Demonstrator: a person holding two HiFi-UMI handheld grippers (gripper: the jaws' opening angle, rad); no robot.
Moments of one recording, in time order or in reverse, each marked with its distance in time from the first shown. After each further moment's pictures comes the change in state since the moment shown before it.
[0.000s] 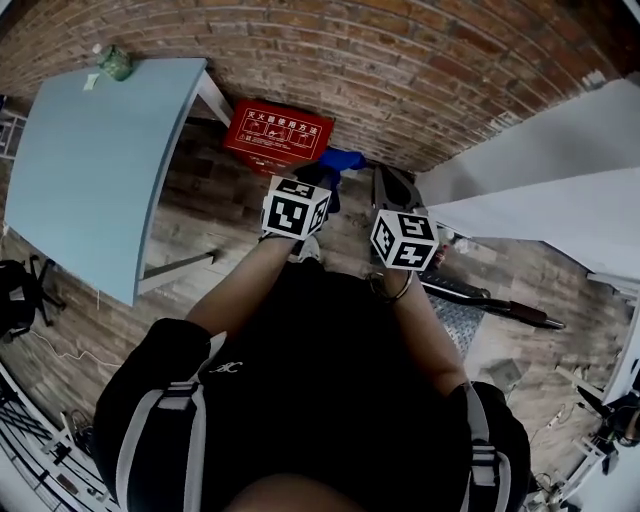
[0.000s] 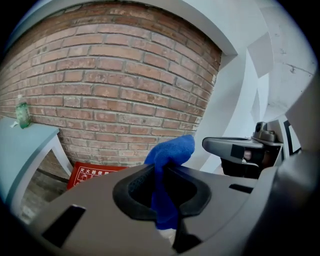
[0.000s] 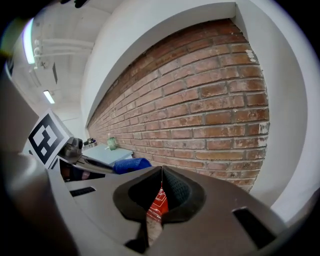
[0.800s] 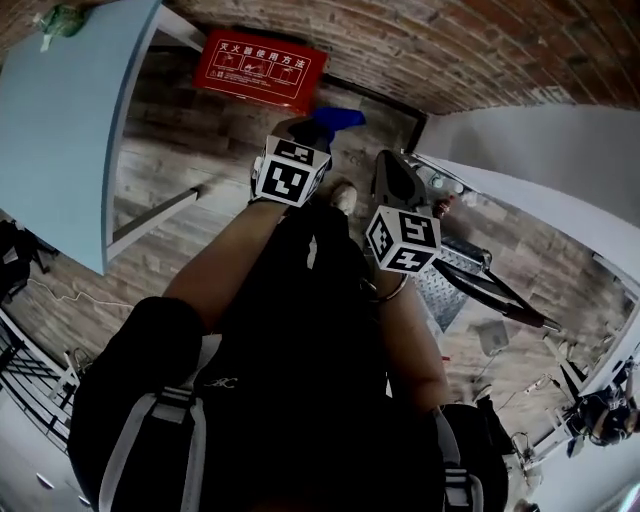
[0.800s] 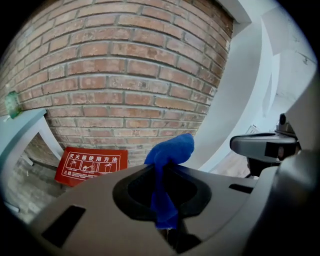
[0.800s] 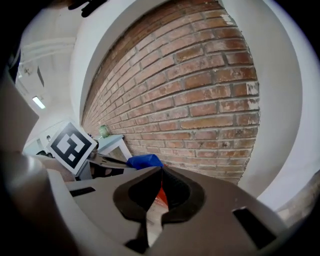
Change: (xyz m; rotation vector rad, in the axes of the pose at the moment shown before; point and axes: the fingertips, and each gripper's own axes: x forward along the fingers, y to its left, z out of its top) left arm 0.124 0.012 -0.074 0.005 0.169 0.056; right arm 0.024 -0.071 -0.099 0.106 0.167 -0.013
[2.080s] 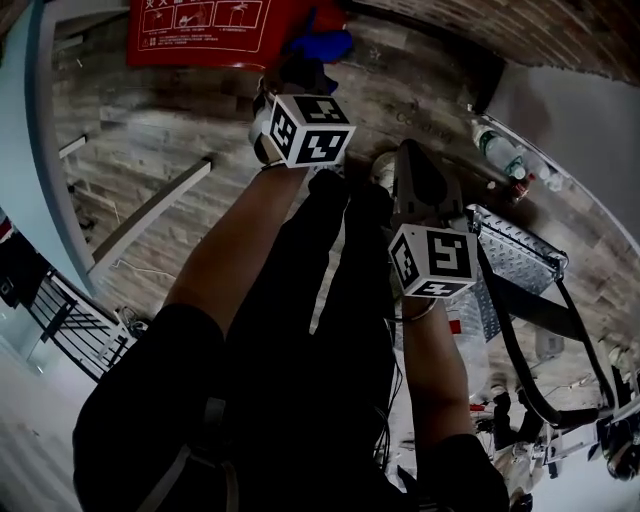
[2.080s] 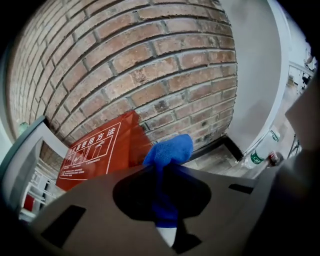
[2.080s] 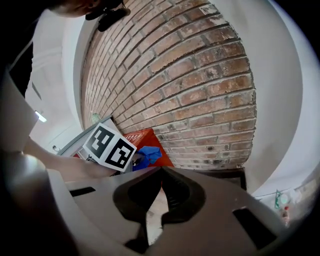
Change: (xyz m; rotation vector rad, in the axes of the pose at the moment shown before) left arm 0.225 0.099 -0.122 0.275 0.103 0.505; right arm 0.121 -0.102 -0.202 0.138 0.070 0.102
